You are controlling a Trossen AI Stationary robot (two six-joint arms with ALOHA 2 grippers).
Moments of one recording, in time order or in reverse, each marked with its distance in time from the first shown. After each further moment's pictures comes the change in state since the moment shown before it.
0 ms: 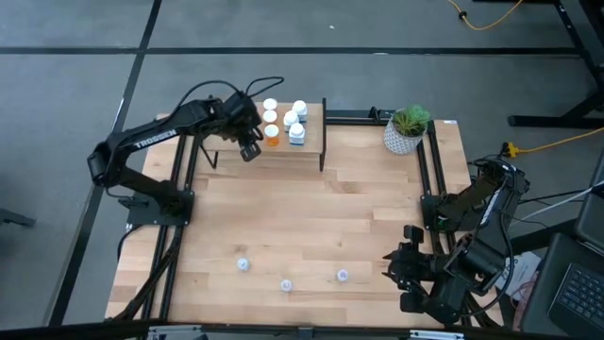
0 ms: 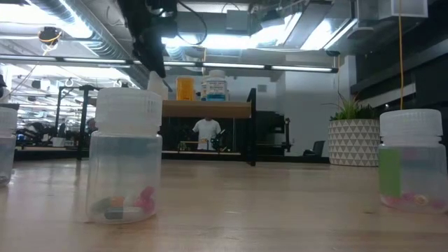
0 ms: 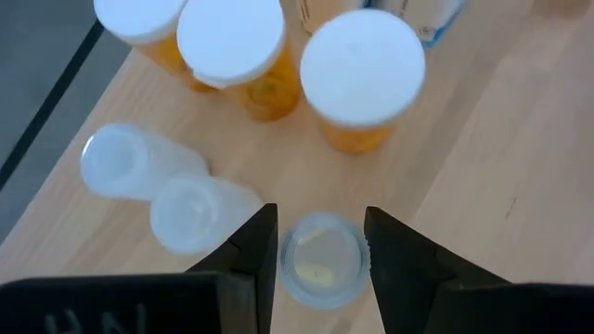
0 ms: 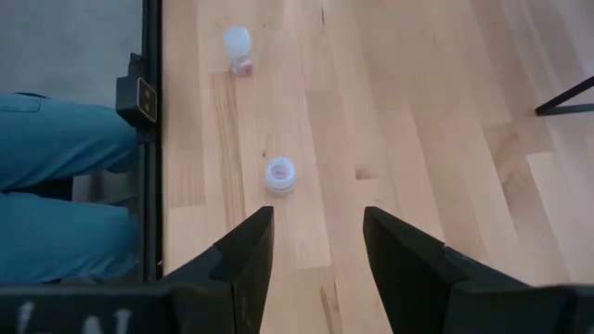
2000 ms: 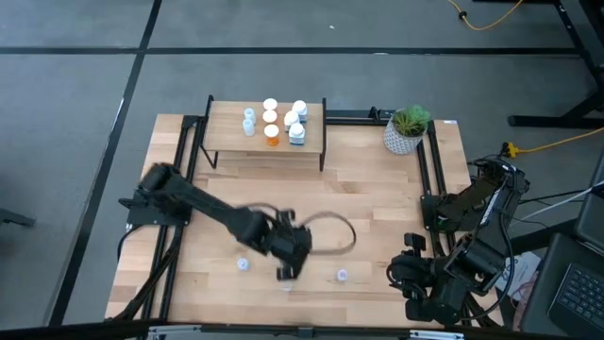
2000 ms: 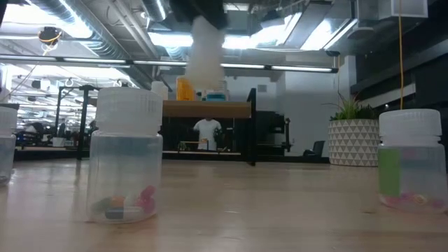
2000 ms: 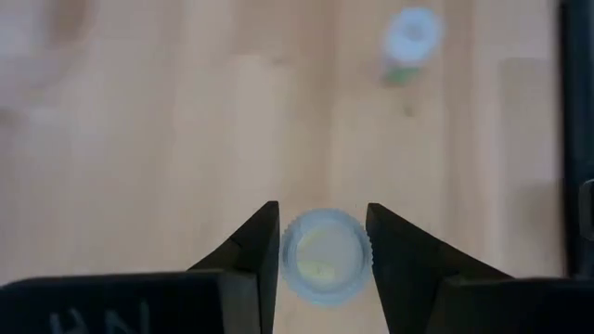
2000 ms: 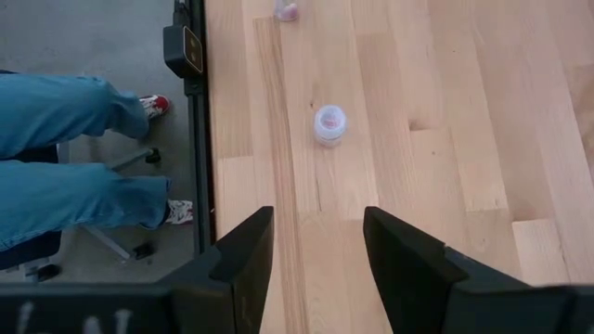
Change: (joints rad) left arm -0.947 0.552 0.386 0.084 -0.137 -0.485; right arm 0.000 0.000 0.000 0.030 -0.185 0.027
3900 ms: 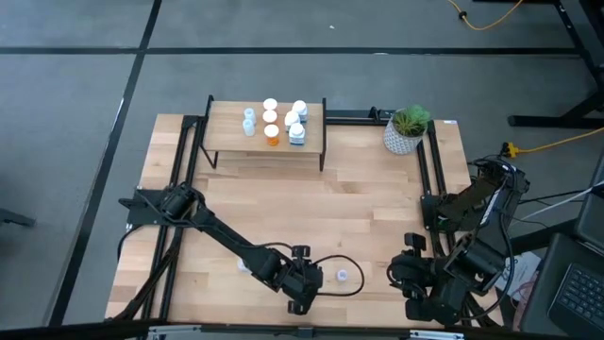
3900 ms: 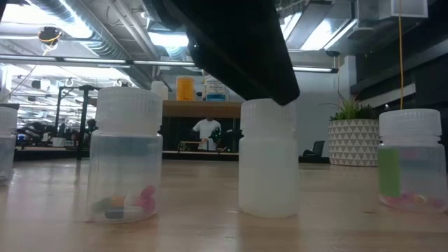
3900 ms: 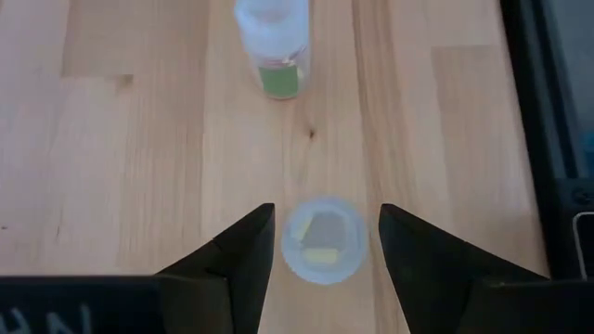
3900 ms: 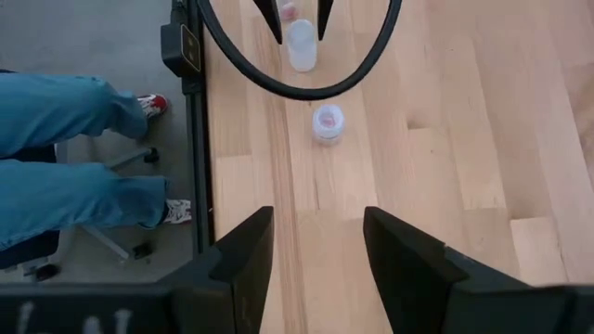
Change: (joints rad) left arm -0.112 0.249 0.000 0.322 -0.023 0.010; right arm 0.000 0.000 0.000 -0.006 -0.001 0.003
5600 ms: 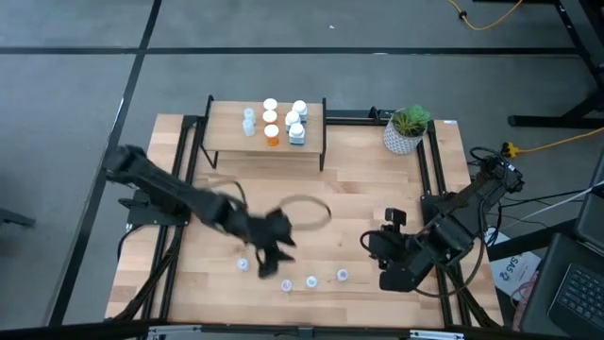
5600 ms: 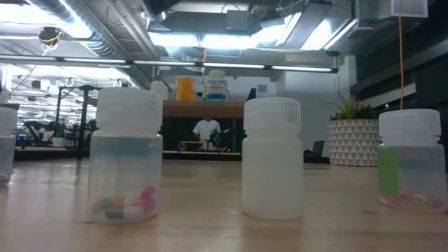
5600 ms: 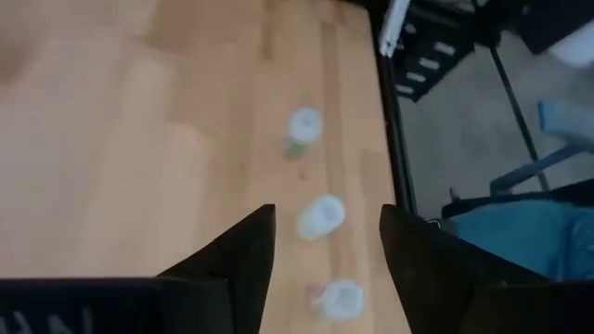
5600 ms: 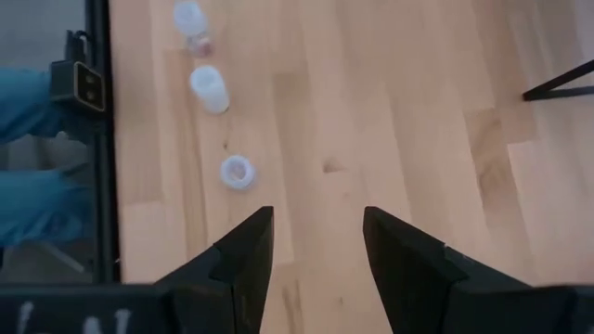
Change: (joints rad) left arm 0.143 -0.643 -0.441 0.156 0.207 -0.086; right arm -0.229 0.000 0.000 -0.020 0.016 -0.233
